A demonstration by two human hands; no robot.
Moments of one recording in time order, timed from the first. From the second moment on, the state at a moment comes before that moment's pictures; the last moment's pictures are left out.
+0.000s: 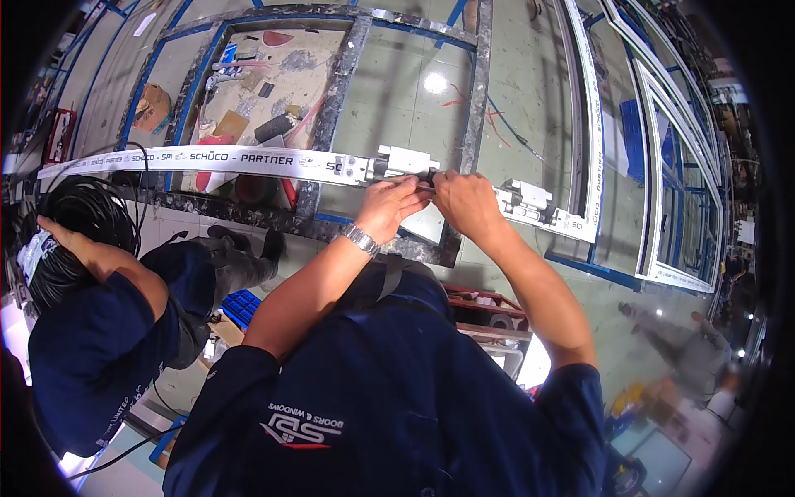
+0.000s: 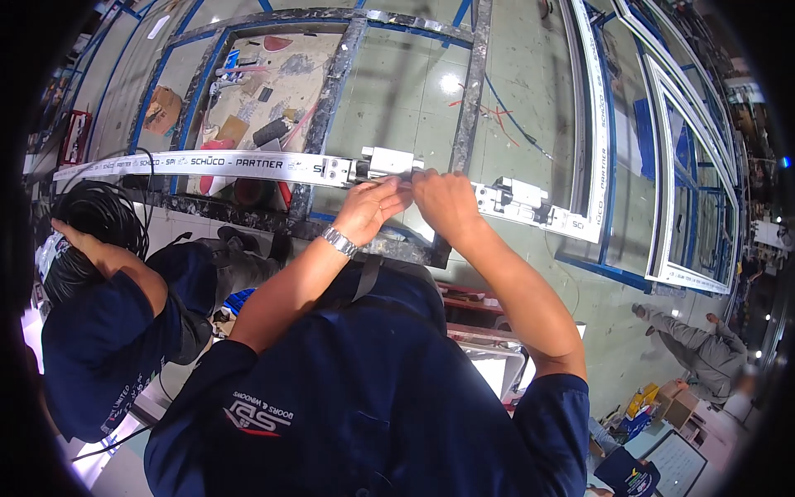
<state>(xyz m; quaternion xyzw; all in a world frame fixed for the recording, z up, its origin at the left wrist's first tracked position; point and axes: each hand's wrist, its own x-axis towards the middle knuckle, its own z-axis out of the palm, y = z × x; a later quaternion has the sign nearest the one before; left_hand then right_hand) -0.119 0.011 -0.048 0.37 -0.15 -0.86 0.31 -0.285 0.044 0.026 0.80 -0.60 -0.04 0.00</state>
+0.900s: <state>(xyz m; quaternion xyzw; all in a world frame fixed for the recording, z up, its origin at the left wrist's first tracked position) -0.118 0.010 -0.052 0.37 -0.16 -0.87 0.29 -0.287 0.043 0.029 0.82 -0.57 -0.07 0.03</state>
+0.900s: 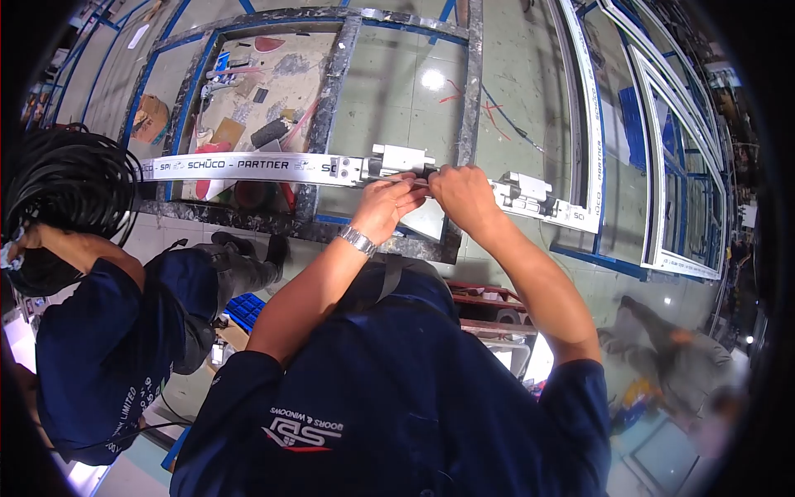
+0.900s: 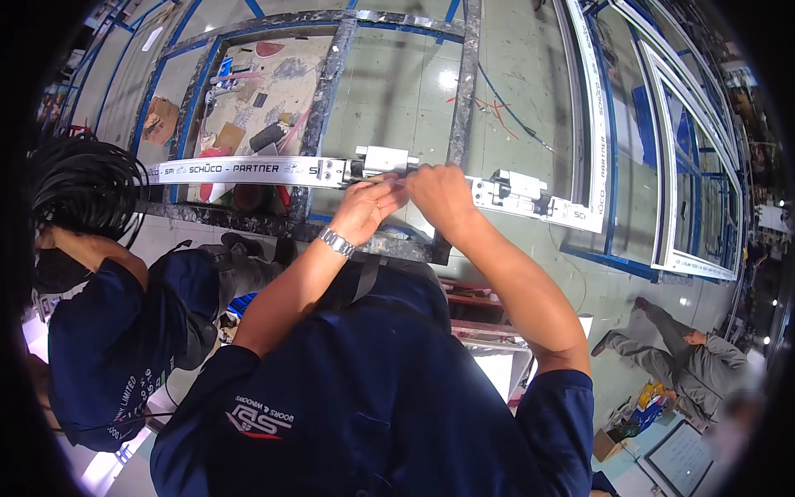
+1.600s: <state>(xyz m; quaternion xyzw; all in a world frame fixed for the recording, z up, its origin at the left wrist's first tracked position) -0.119 0.008 -0.057 0.37 -0.17 -0.87 0.29 -0.290 0.046 0.030 0.81 -0.59 -0.07 0.02</state>
